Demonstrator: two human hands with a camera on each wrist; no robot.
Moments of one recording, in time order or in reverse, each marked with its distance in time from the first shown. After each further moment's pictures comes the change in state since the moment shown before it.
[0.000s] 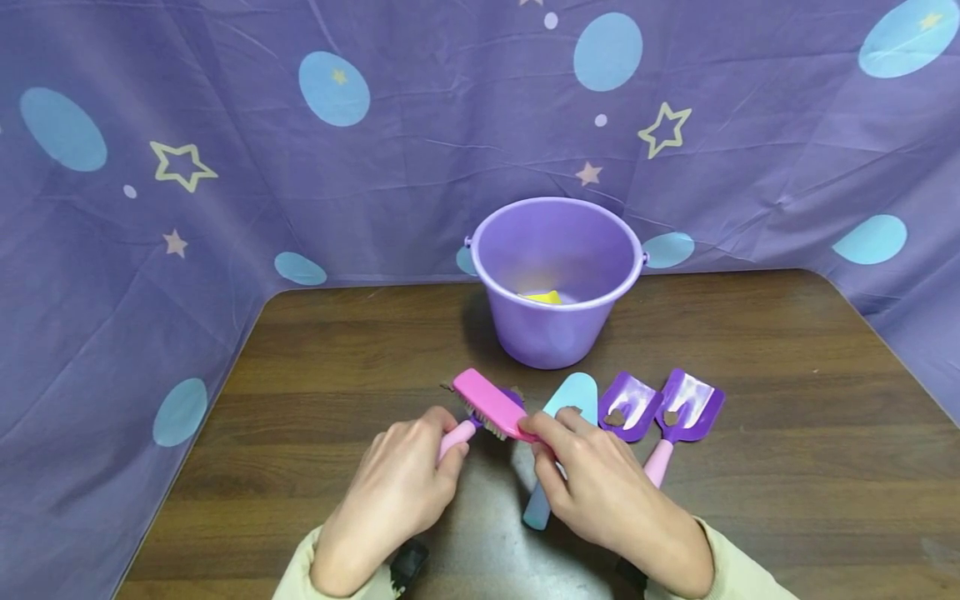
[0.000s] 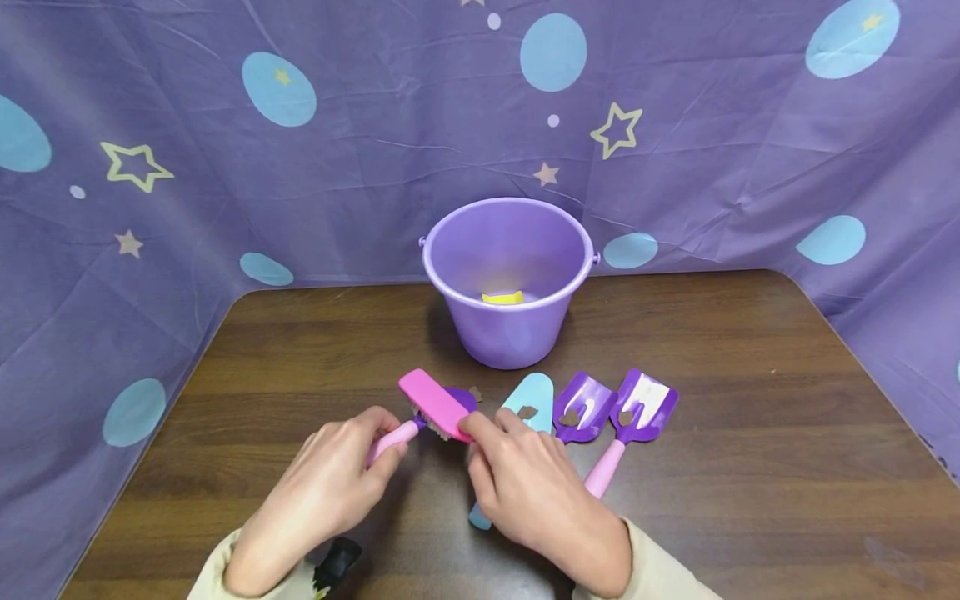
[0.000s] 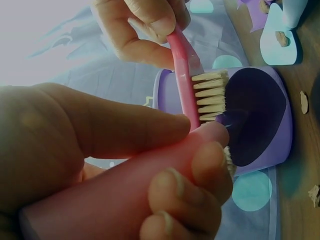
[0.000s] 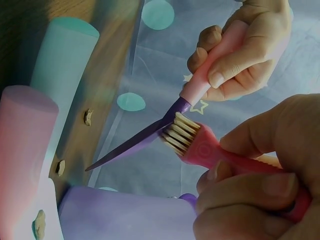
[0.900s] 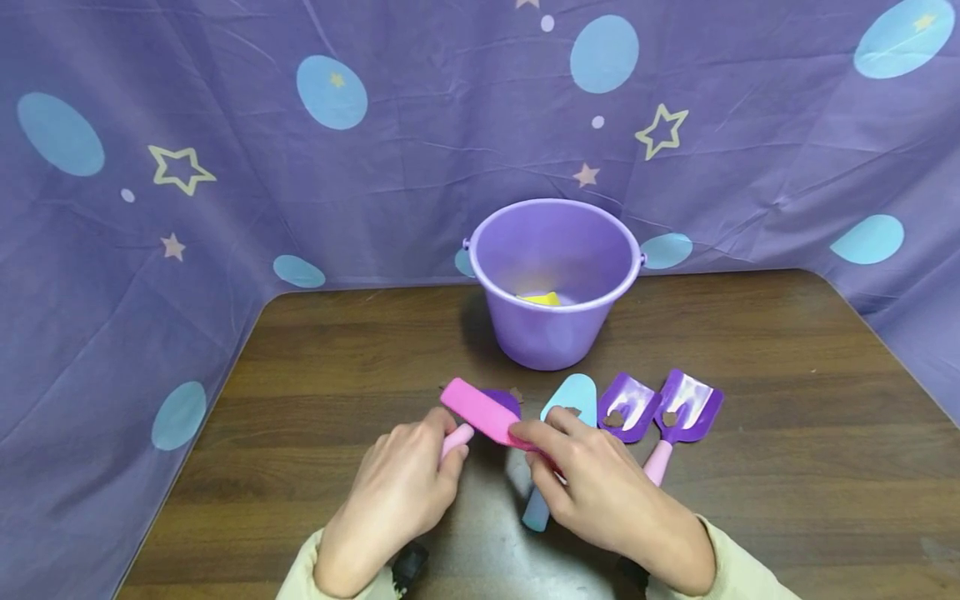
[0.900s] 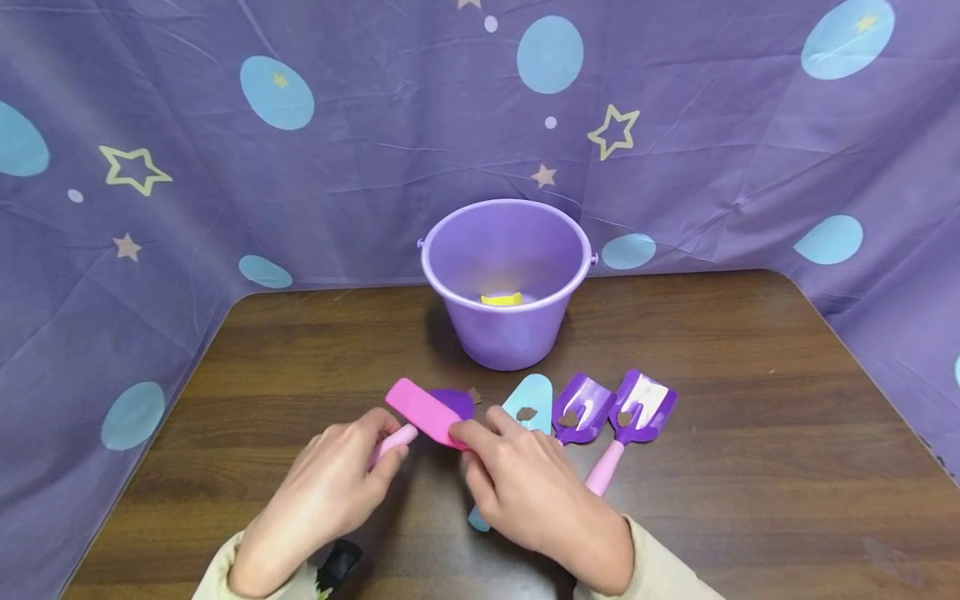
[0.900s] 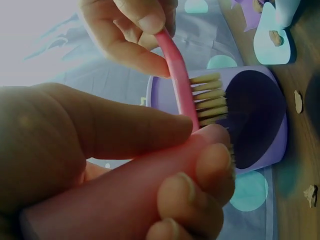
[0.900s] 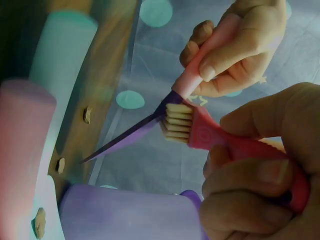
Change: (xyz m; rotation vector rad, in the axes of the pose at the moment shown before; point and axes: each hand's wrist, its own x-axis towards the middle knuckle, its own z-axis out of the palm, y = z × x) left_hand 0.001 -0.001 0.004 0.059 0.037 0.017; right_hand 0.004 0.002 -0.004 0.043 -0.009 -0.073
